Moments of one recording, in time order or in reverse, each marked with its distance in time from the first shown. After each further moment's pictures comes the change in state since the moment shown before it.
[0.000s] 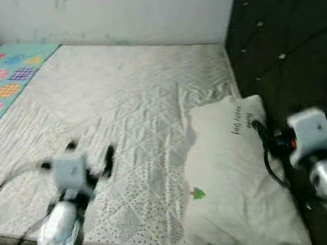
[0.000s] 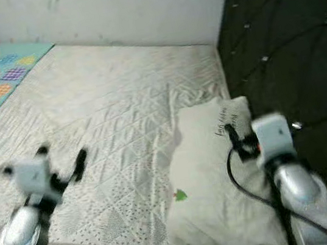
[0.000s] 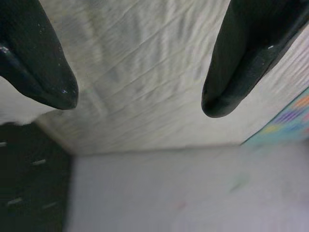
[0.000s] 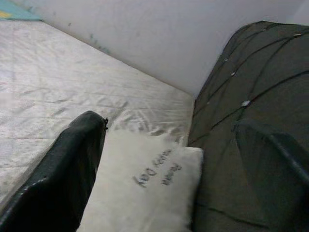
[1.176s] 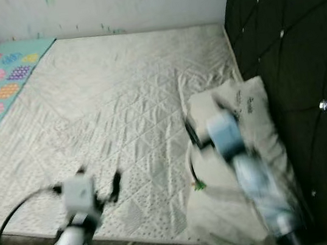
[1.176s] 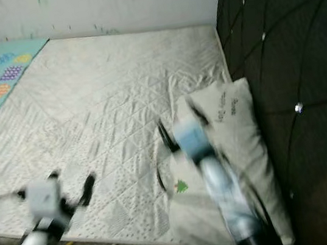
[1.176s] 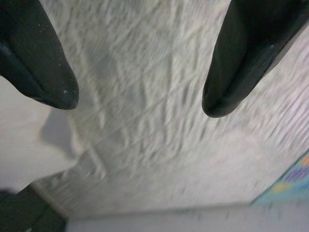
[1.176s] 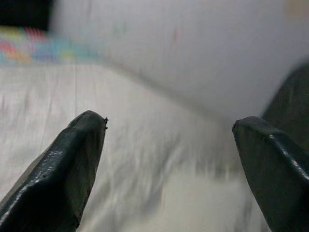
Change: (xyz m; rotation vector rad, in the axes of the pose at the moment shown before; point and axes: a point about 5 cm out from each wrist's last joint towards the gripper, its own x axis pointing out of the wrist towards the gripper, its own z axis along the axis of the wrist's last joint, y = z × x) left arm -0.051 -0.004 -0.044 -0.053 0.238 0.093; right arm 0.026 0.118 -0.016 0.022 -0.152 0.161
